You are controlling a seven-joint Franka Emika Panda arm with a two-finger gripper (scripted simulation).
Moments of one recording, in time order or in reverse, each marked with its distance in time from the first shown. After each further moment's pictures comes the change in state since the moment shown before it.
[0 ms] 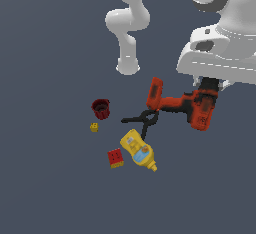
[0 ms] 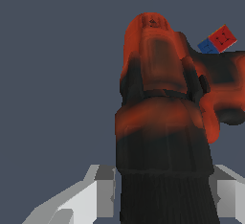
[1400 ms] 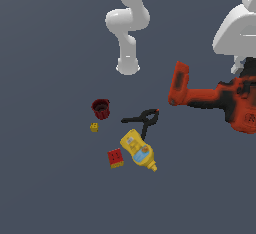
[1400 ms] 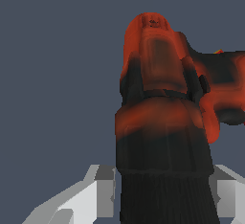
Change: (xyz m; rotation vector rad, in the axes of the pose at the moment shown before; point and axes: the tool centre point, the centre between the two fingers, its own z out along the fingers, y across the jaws) arm 0.032 -0.056 -0.084 0.001 -0.002 0.000
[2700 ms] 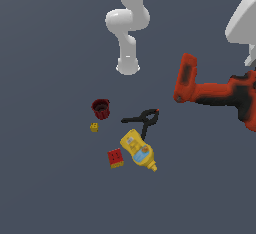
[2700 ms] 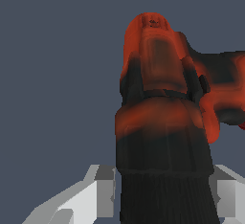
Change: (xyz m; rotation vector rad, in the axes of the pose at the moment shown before) arm 0.013 -0.008 -0.029 -0.005 -0.007 0.000
